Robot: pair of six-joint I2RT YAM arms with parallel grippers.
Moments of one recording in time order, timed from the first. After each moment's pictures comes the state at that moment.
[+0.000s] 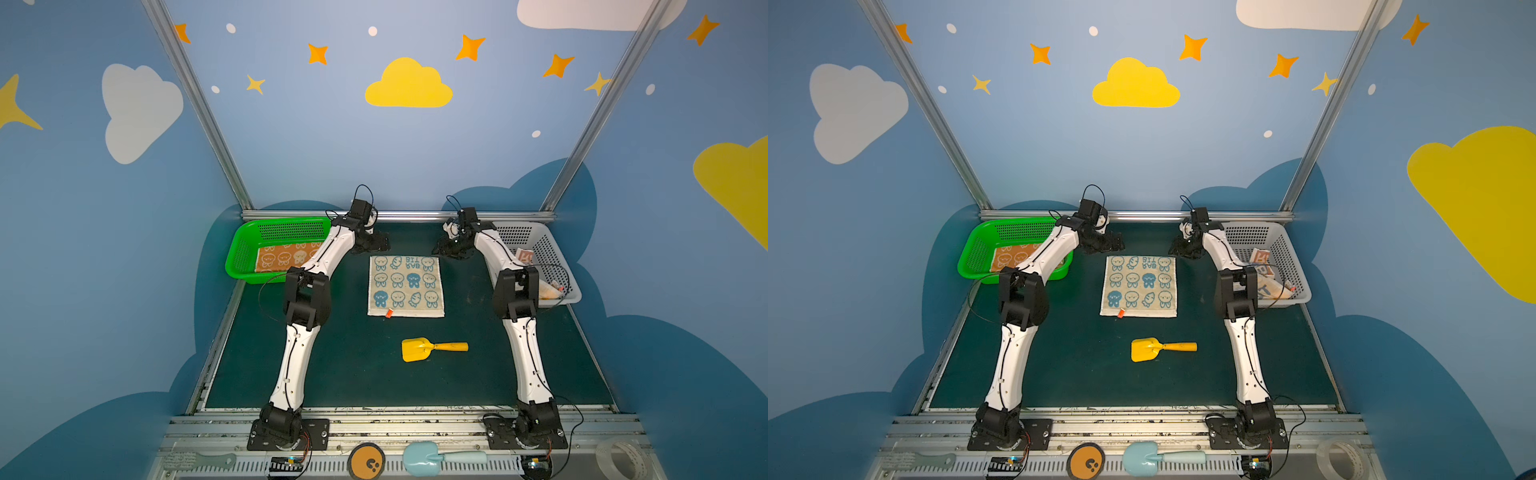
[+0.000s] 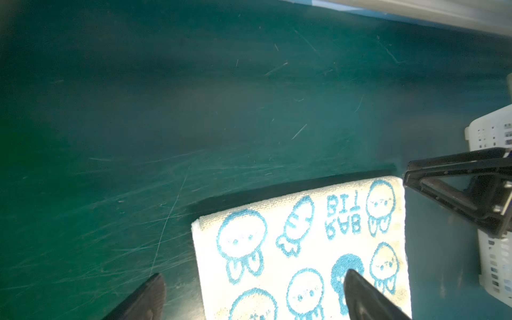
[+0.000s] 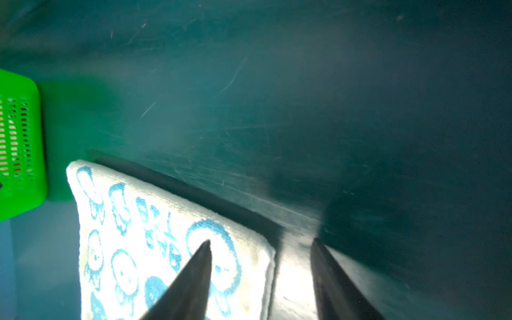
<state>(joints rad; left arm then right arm) -0.29 2.45 2.31 -0.89 0.21 -0.30 0.23 2.65 2.45 -0.92 -0.43 0.22</state>
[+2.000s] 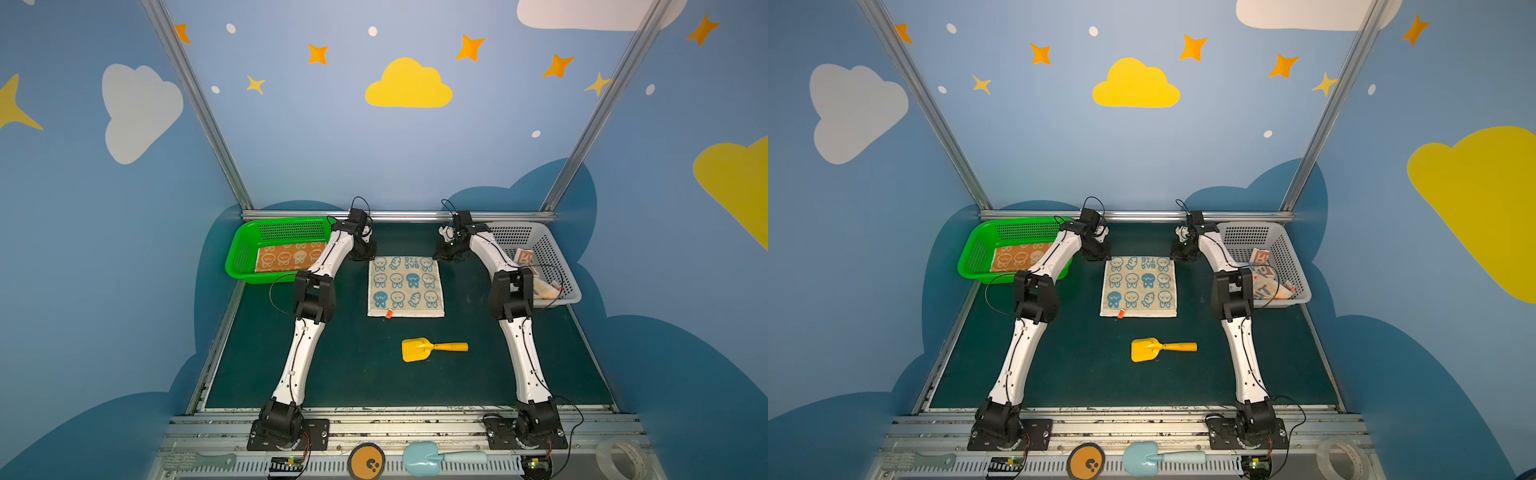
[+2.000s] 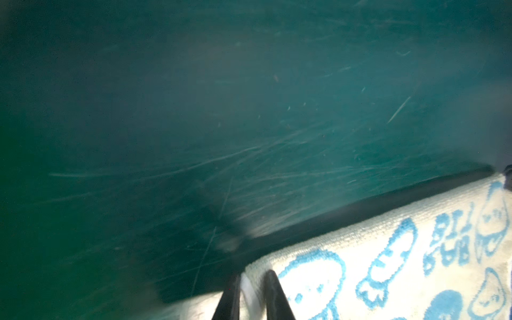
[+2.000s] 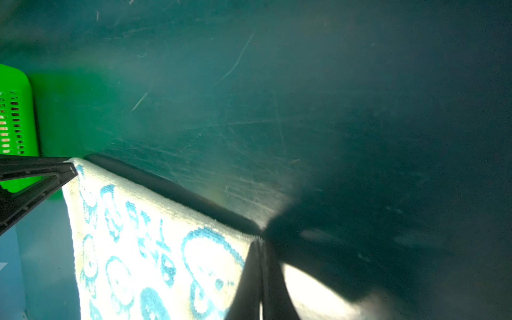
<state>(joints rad) -0.24 2.74 2.62 -1.05 0.24 -0.20 0.23 2.69 2.49 -0.93 -0.45 0.24</state>
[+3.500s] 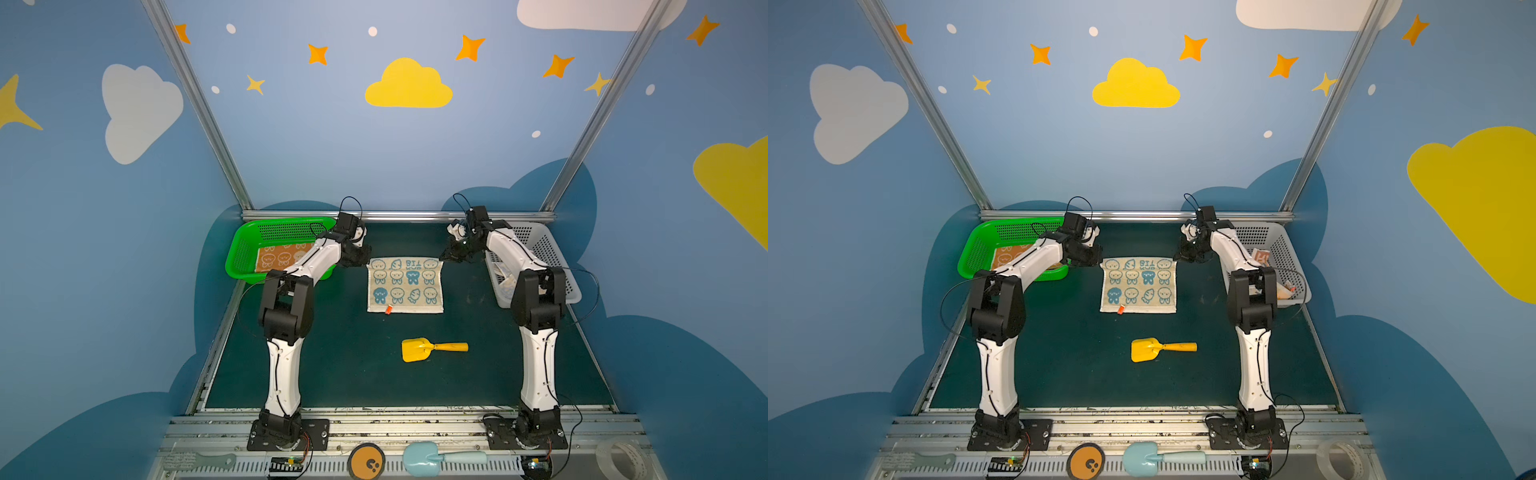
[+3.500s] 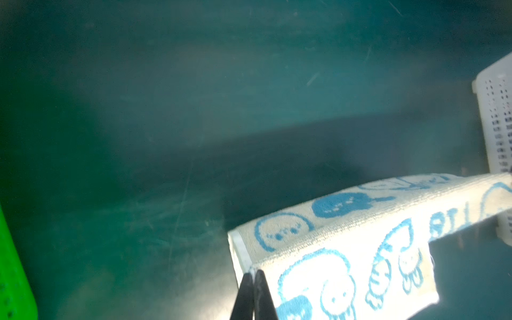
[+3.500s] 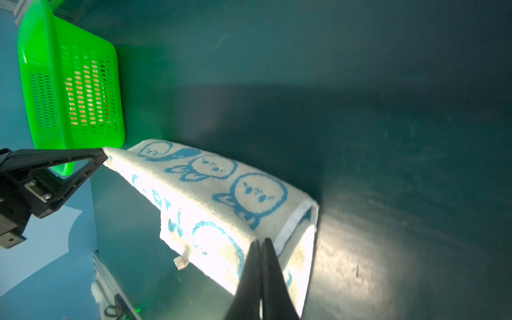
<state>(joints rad) -0.25 2.10 1.71 -0.61 0.24 -0.22 0.23 2.25 1.98 -0.90 -0.53 0.26</state>
